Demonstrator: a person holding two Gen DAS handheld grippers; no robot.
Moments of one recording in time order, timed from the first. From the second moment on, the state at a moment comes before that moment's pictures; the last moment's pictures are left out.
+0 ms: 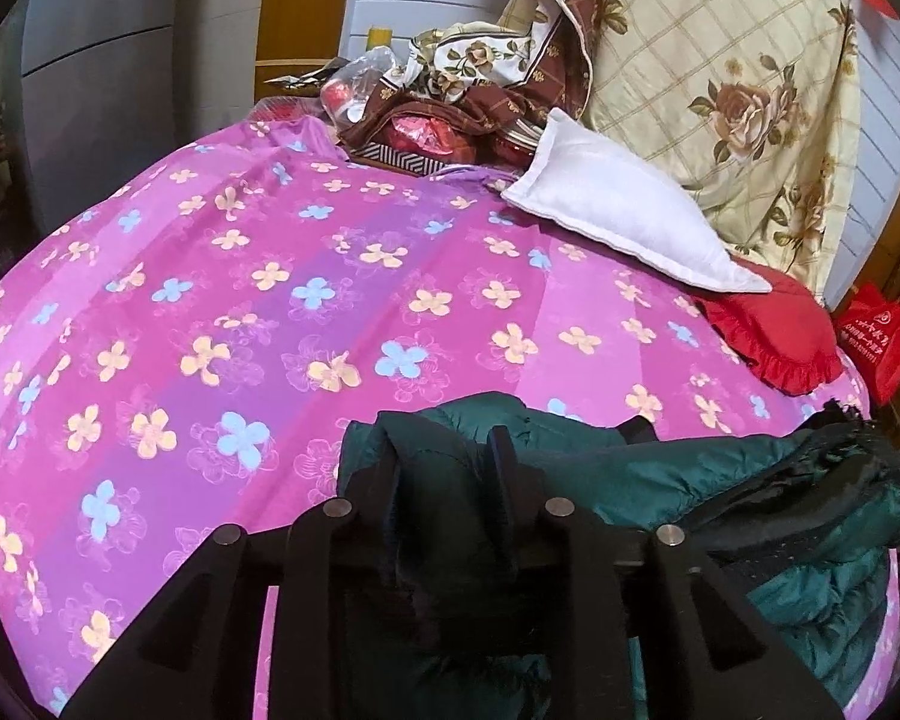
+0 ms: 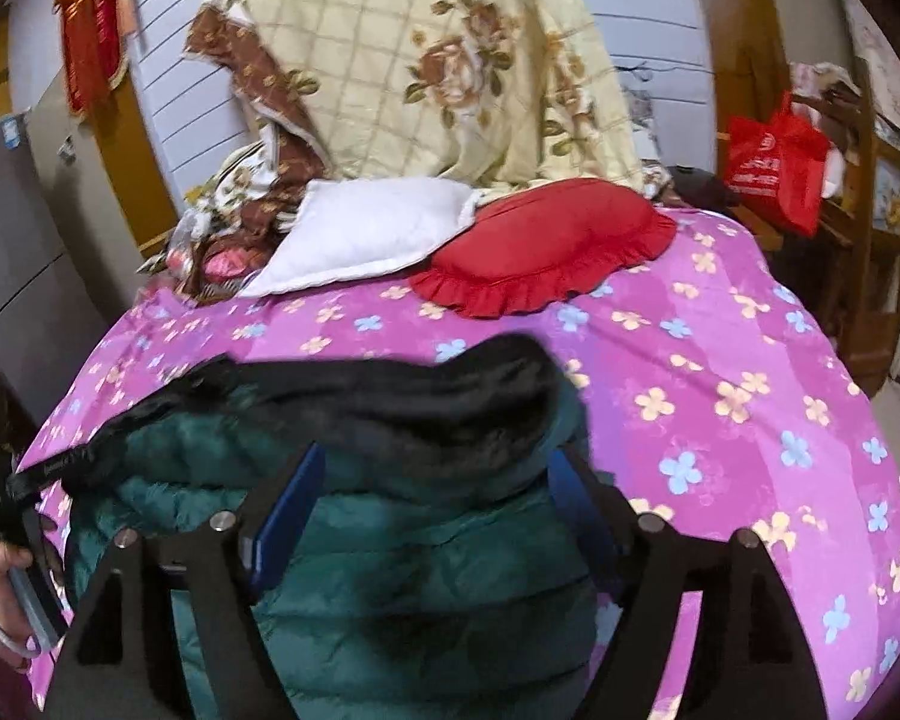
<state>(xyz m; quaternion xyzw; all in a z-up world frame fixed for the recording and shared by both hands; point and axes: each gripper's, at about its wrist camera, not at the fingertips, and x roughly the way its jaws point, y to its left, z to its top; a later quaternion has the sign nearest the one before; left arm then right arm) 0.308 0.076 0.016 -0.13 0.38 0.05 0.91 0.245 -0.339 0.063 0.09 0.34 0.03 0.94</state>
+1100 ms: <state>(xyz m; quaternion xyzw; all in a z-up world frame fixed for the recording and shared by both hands) 0.327 0.043 -0.006 -0.07 0.41 0.07 0.91 0.332 -0.217 -0.015 -0.05 0.42 0.06 0.90</state>
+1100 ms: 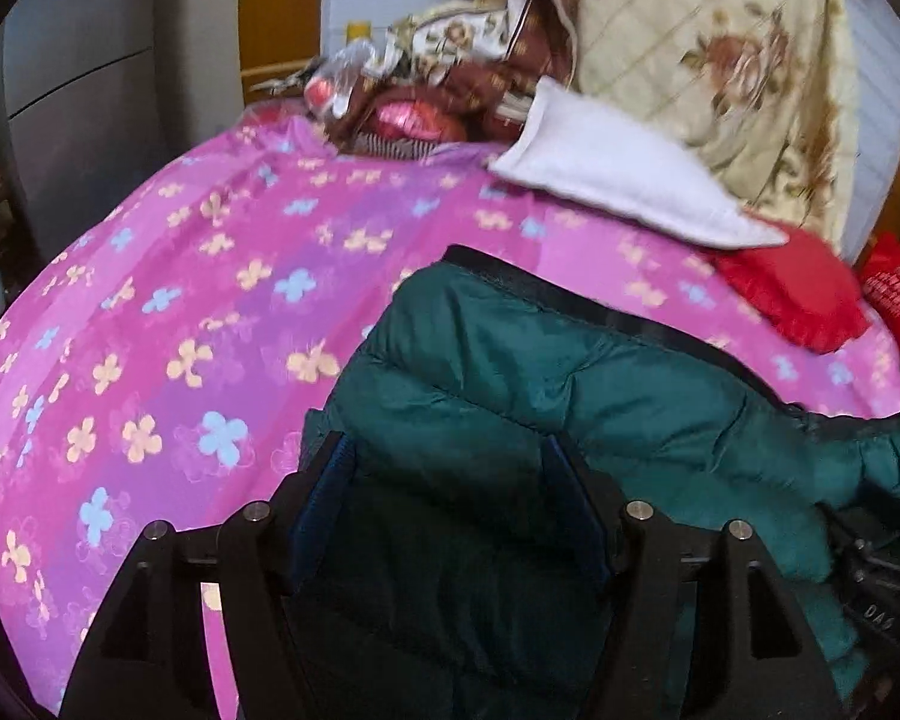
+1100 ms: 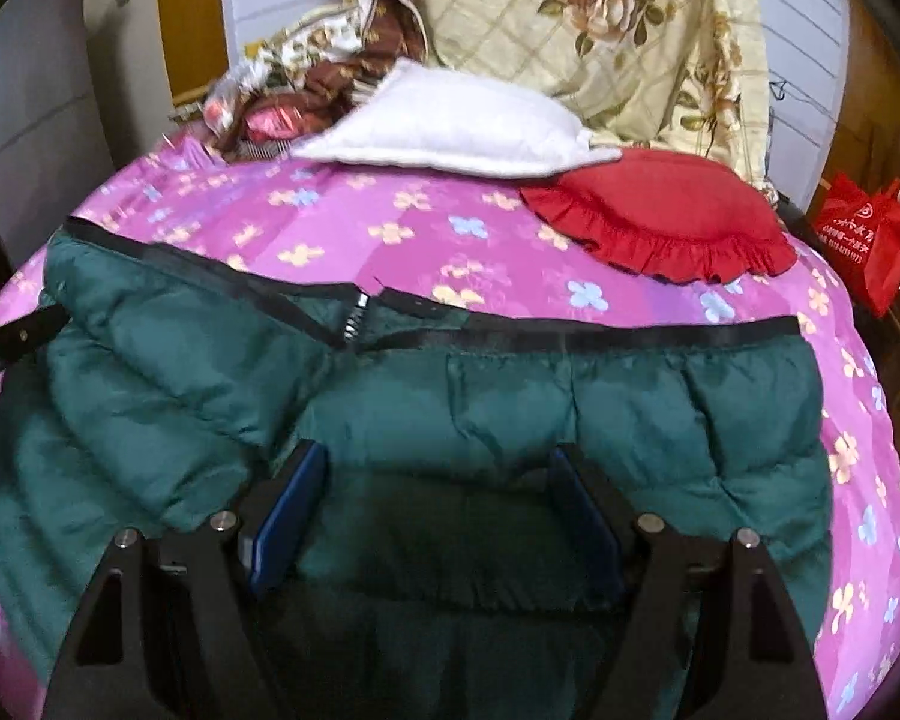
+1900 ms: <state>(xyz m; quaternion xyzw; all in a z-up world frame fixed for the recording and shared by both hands) 0.344 0.039 -0.020 -0.06 0.41 0.08 0.91 0.336 -0.318 -0.016 0.01 0.45 0.01 0.89</state>
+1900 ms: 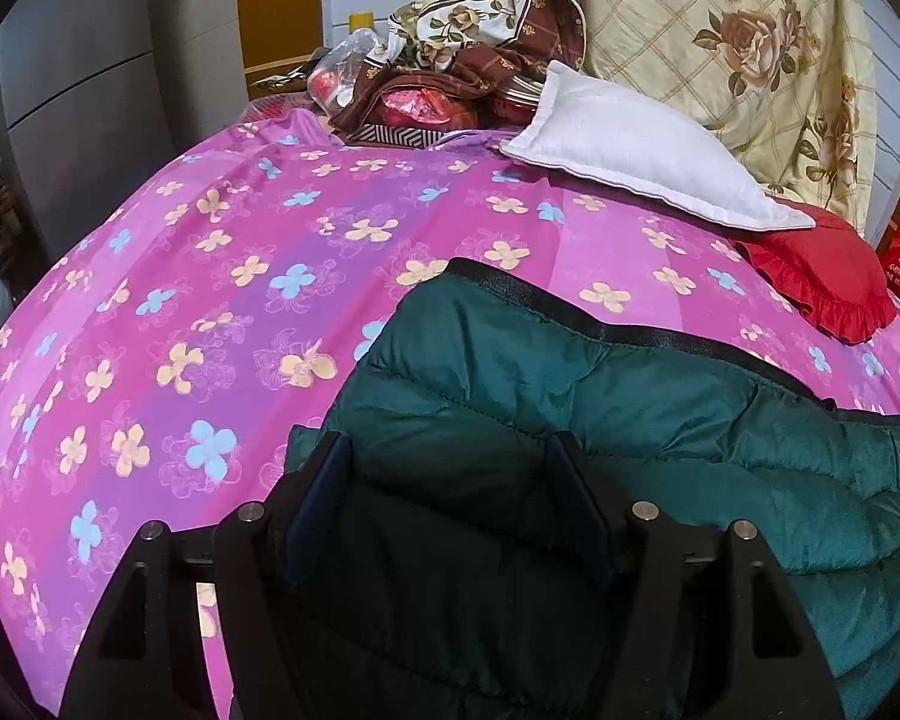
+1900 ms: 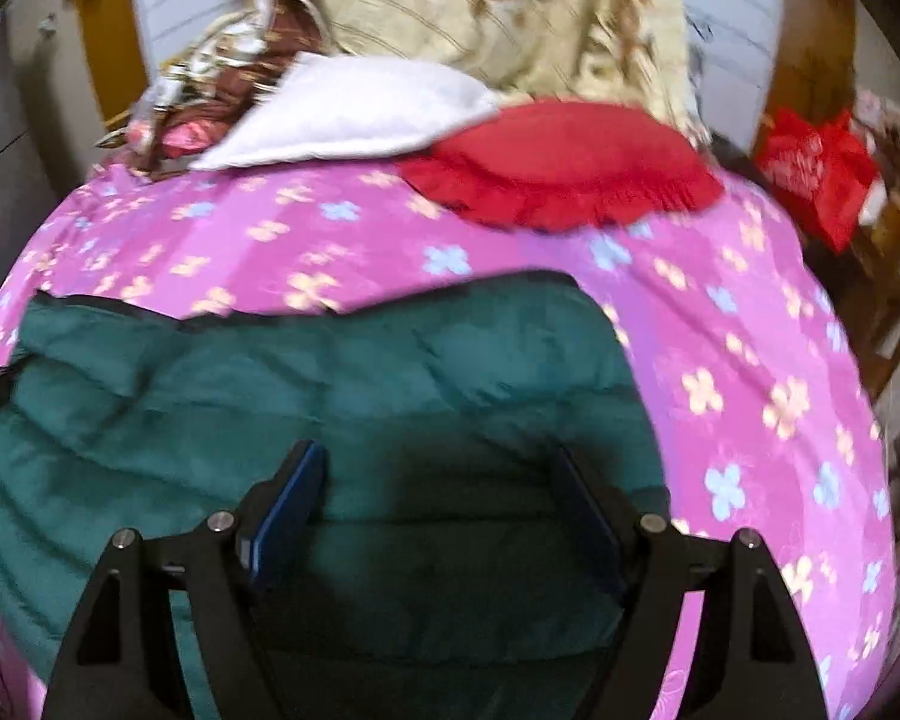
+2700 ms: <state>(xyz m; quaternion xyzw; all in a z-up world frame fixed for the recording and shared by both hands) 0.271 0.058 -0.011 -0.09 0.41 0.04 0.91 0.250 -0.349 -0.023 0.04 0.45 0.01 0.89</state>
